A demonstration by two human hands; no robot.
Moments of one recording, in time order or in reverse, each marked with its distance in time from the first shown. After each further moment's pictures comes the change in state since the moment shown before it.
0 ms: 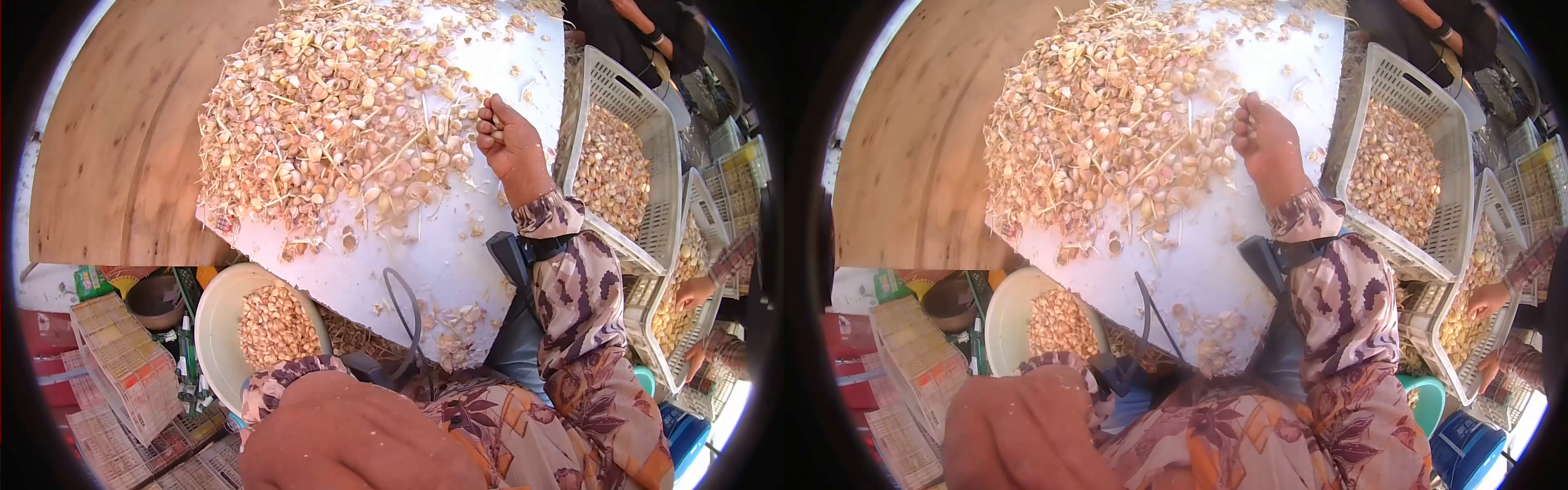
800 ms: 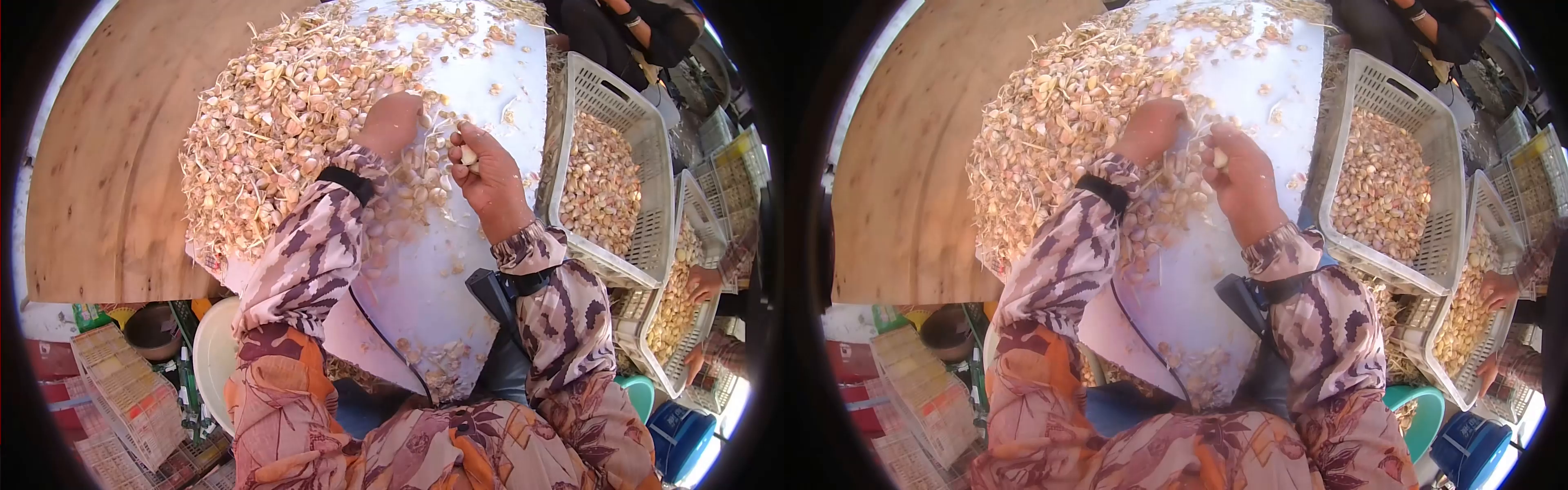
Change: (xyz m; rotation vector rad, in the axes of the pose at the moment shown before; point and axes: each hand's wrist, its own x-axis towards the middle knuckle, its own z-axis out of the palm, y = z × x) left_hand 0.092 -0.270 -0.239 1.646 -0.433 -0.294; right_hand -0.009 0.001 0.008 0.065 0.025 -0.003
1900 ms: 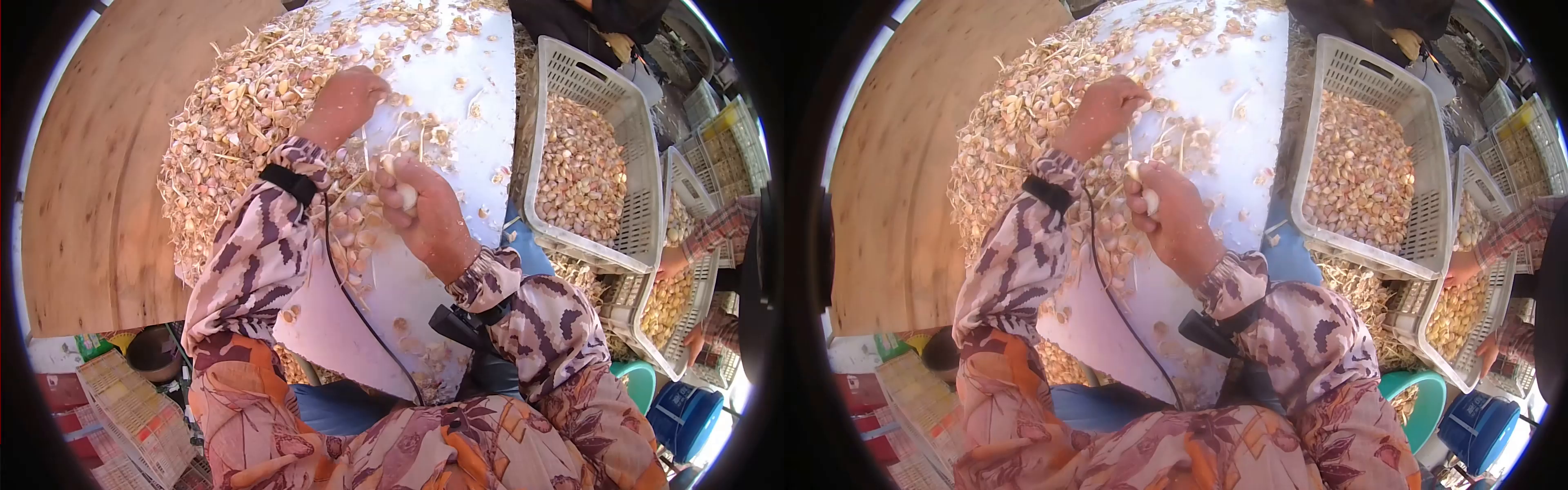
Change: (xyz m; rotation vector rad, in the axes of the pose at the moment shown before) left_hand 0.030 -0.010 -0.032 -0.156 0.040 0.136; right_hand -0.038 0.023 0.016 0.171 -0.241 0.163
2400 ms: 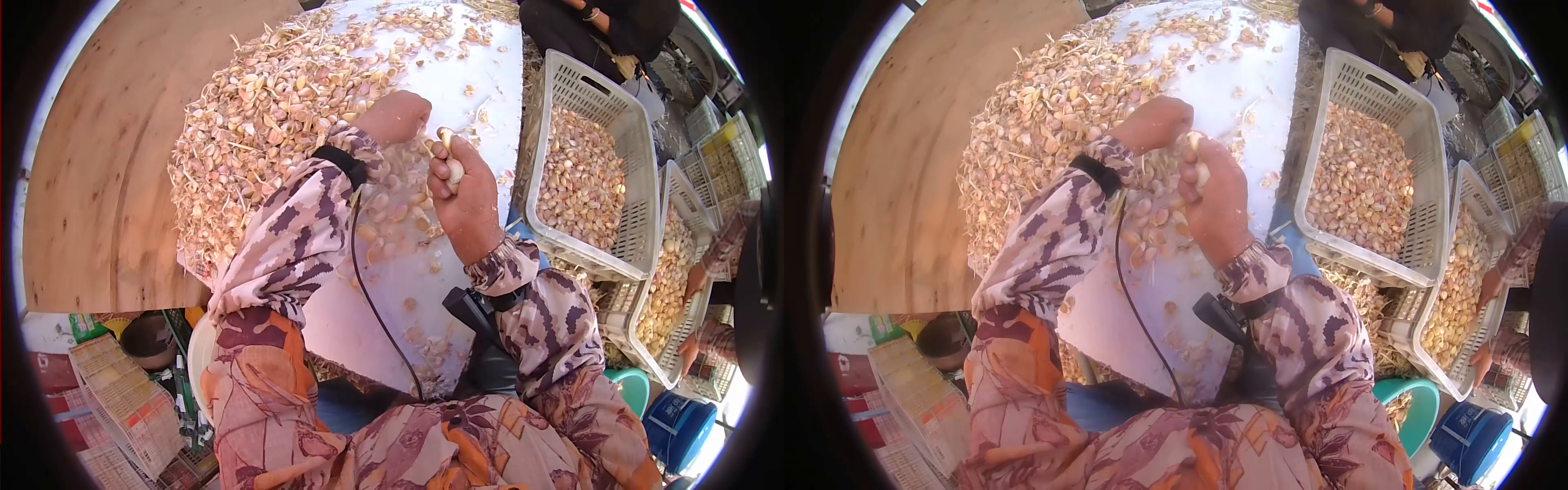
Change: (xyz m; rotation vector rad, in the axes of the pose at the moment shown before) left_hand 0.009 0.012 0.042 0.048 -0.316 0.097; right_hand 0.006 -0.021 -0.014 0.009 0.051 -0.265
